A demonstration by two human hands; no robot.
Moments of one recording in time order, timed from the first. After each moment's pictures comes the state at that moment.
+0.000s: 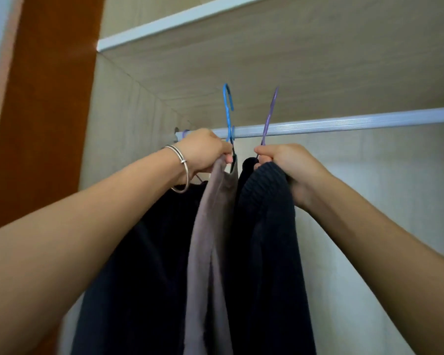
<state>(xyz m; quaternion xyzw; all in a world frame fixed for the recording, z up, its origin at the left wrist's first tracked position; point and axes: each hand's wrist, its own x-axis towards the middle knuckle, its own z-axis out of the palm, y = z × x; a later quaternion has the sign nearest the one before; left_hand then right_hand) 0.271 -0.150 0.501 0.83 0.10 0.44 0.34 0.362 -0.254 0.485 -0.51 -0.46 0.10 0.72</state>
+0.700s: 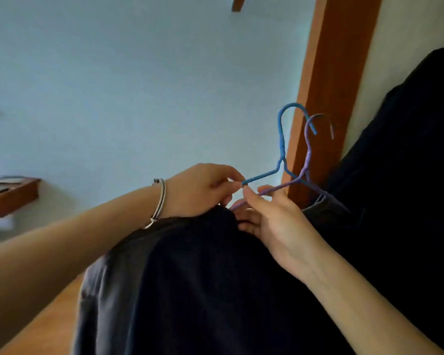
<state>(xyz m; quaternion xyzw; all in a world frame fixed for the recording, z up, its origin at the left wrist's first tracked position) -0.036 -0.215 0.301 0.78 0.53 0.33 0.08 0.109 -0.202 0.265 -0.27 -0.57 0.61 0.48</state>
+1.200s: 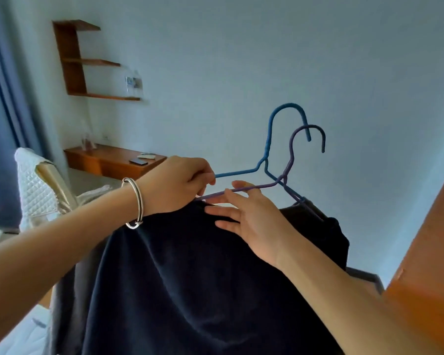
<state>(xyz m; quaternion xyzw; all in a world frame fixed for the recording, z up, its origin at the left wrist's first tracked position) -0.265 -0.239 0.256 0.61 0.75 0.26 -0.09 -0.137 -0.153 0.215 -0.15 -0.59 0.75 0.24</state>
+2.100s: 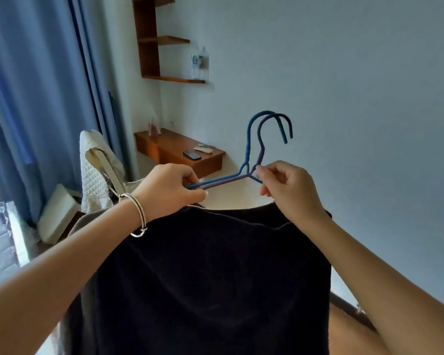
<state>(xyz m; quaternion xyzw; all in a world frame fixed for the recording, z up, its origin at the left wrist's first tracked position) -0.506 0.020 0.211 0.33 0.89 0.29 -0.08 -0.422 0.209 0.197 -0.08 -0.86 0.40 0.31</state>
